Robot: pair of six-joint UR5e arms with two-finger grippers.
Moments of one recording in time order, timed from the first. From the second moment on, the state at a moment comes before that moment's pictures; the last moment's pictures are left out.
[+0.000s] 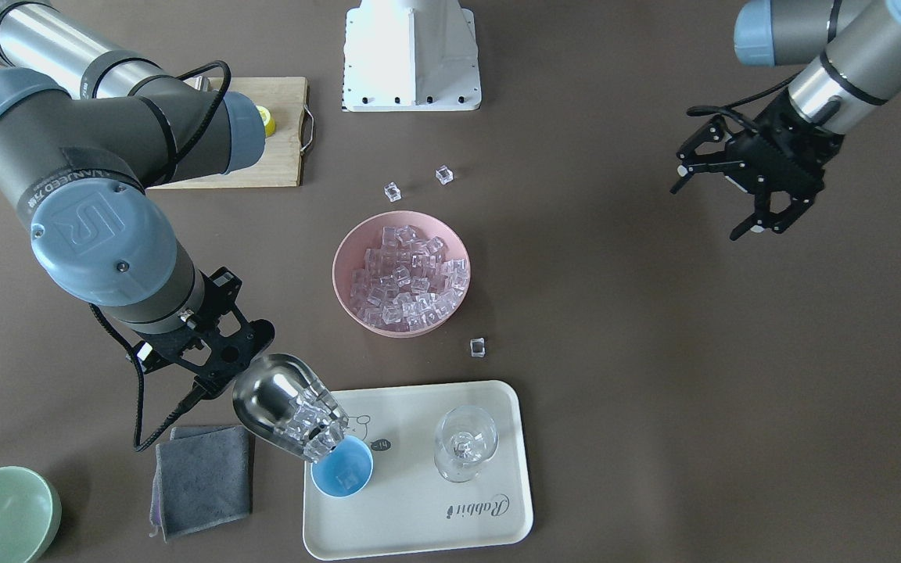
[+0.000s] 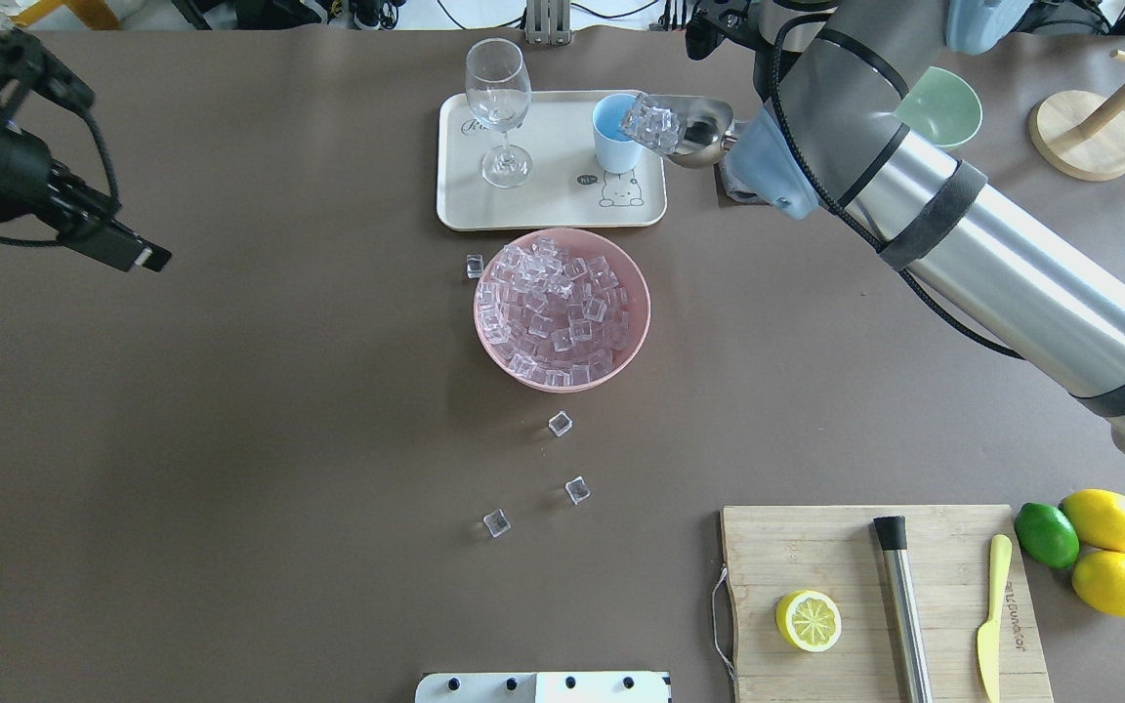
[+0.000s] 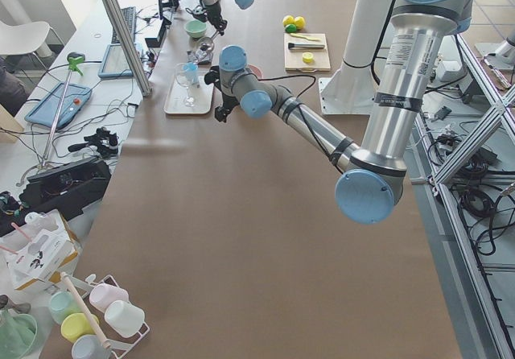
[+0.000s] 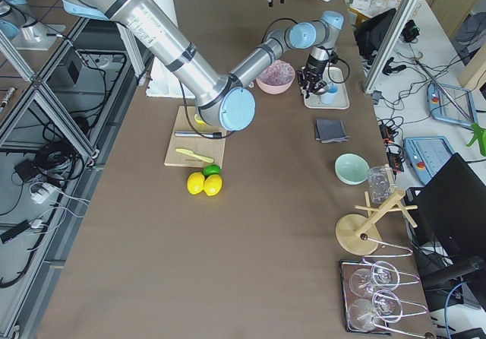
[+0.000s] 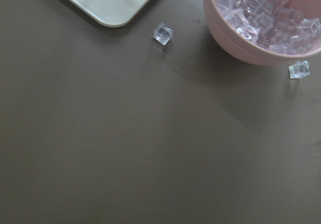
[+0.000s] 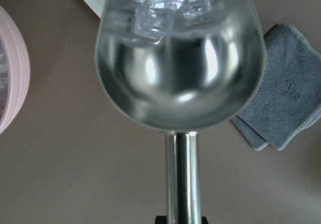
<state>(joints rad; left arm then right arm) -1.05 -1.79 -1.95 -1.85 -2.34 -0.24 0.94 -0.71 1.39 -1.98 2.14 -0.20</state>
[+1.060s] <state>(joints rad) -1.61 -1.58 -1.72 -1.83 -2.42 -0.19 0.96 -0.63 1.33 -2.13 2.10 -0.32</state>
